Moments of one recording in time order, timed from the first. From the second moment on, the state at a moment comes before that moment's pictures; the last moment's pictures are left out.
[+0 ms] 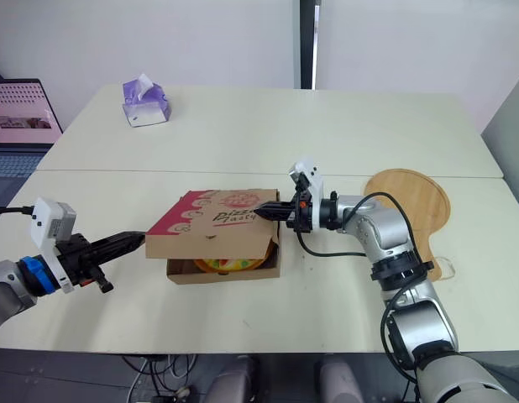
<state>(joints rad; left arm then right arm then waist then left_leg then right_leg) 0.06 0.90 0.47 -0.29 -0.77 0.70 -0.82 -0.77 -0.27 0.16 0.19 0.46 0.73 0.98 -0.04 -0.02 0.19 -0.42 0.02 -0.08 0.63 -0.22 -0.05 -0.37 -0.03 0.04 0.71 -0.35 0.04</state>
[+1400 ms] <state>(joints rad) 0.03 0.91 0.34 -0.24 -0.62 0.69 -0.93 -0.69 -0.25 0.19 0.13 0.45 0.73 0.94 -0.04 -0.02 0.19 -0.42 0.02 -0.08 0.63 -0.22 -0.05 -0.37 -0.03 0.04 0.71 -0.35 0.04</state>
